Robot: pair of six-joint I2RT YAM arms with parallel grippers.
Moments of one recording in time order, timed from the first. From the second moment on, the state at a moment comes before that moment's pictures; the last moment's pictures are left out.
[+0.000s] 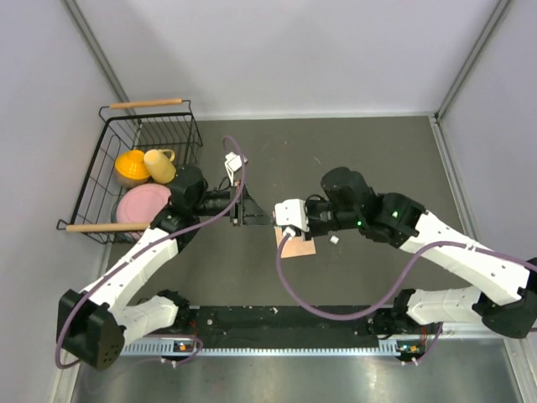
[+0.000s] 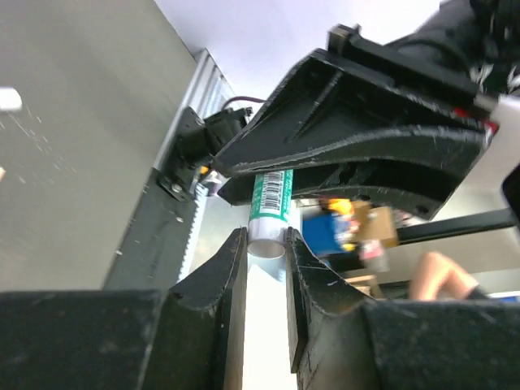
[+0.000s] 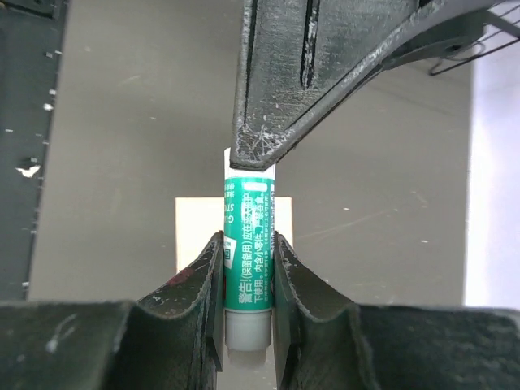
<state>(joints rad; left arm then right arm) -0.45 1.06 0.79 0.17 1.08 -0.93 0.99 1.18 1.31 -0.73 -0.31 -0.73</state>
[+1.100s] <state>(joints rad) -0.60 0.77 0.95 -0.47 0.83 1.21 0.72 1.50 1.39 -0.51 -1.32 0.42</state>
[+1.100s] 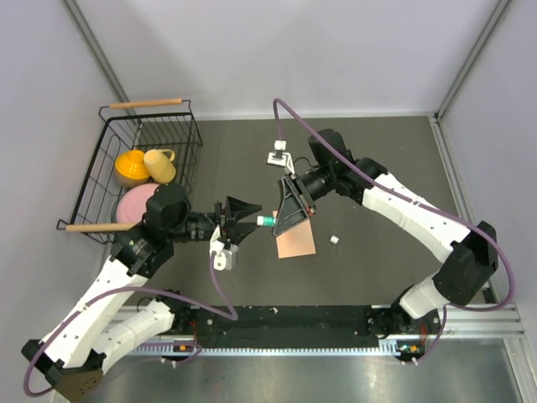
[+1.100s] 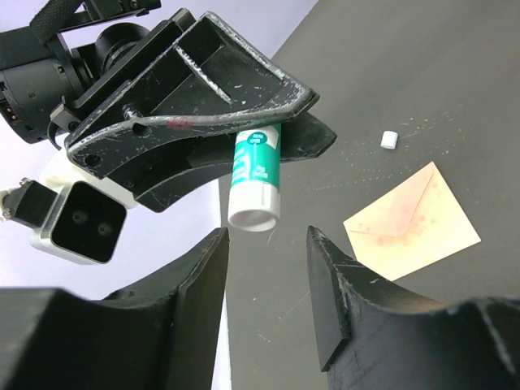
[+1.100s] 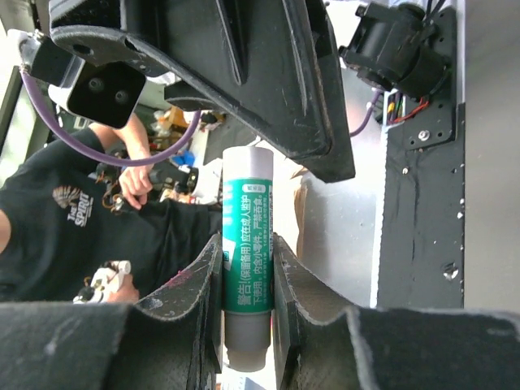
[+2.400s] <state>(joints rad) -0.52 1.09 1.15 -0.35 1.06 0.01 0.91 1.22 1.40 -0.68 -0.49 -0.57</state>
